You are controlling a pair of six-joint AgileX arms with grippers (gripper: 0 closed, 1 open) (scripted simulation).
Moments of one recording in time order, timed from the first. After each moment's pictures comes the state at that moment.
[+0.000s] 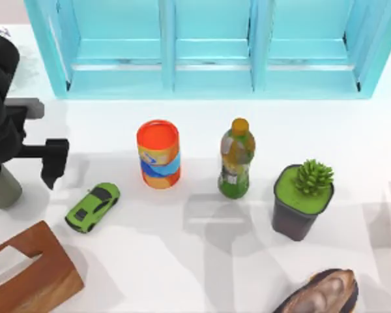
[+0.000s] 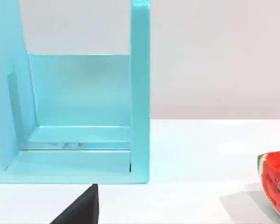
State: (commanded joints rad) left arm -0.05 1.94 1.26 -0.89 0.00 -0.02; right arm 0.00 0.00 0.00 0.00 0.00 0.00
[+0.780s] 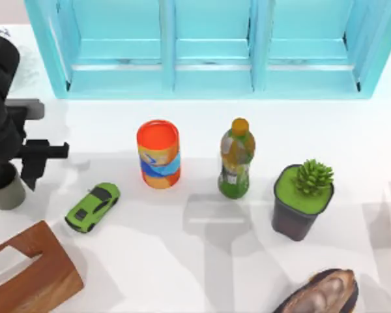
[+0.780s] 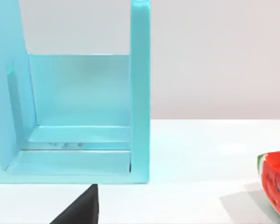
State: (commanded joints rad) left arm -0.05 1.94 1.26 -0.89 0.00 -0.02; right arm 0.00 0.00 0.00 0.00 0.00 0.00
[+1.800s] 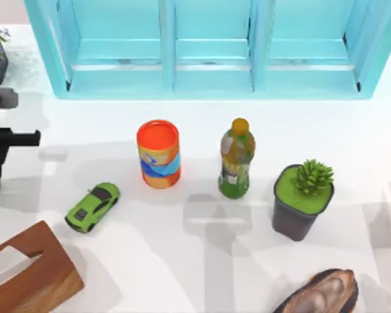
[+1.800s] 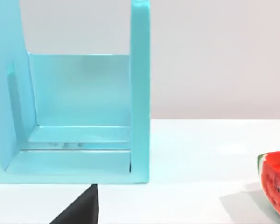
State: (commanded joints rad) left arm 0.06 1.99 1.37 -0.97 0.01 0.09; right arm 0.00 0.00 0.00 0.00 0.00 0.00
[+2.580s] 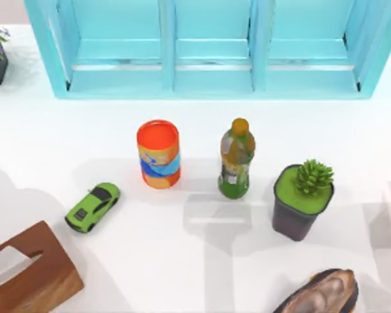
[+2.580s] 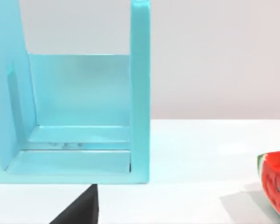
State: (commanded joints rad) left arm 0.55 2.13 1.83 -1.29 0.05 0.58; right arm 0.00 0.00 0.00 0.00 0.00 0.00
